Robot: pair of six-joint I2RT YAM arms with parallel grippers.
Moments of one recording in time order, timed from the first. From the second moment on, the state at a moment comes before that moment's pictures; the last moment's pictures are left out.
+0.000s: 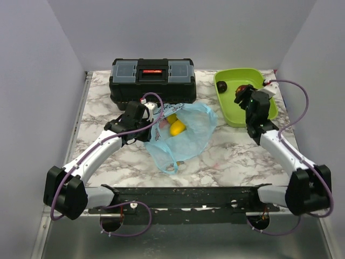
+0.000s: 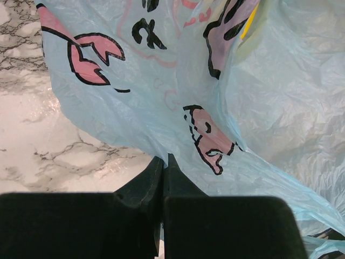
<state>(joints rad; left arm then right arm) -0.47 1.25 0.95 -0.59 0.13 -0.14 0.26 1.20 0.79 0.23 0.48 0.37</state>
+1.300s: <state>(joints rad) -0.47 1.26 0.95 -0.59 0.13 -0.14 -0.02 2.19 1.55 0.13 0.08 0.52</state>
